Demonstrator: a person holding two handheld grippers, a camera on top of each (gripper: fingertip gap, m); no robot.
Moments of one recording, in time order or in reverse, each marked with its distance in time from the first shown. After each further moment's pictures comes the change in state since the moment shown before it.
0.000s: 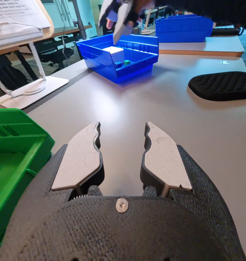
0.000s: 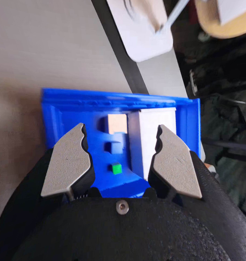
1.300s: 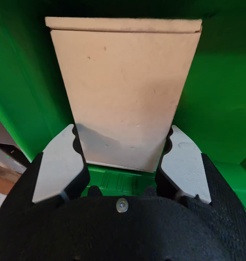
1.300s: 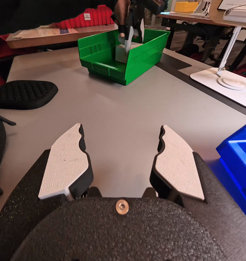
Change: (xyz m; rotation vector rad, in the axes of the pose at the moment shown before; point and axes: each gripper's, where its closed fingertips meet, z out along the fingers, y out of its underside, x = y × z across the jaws) left arm -0.356 0.107 -0.065 -1.338 -0.035 0.036; right arm -0.250 -0.069 -0.046 0.725 -0.280 0.341
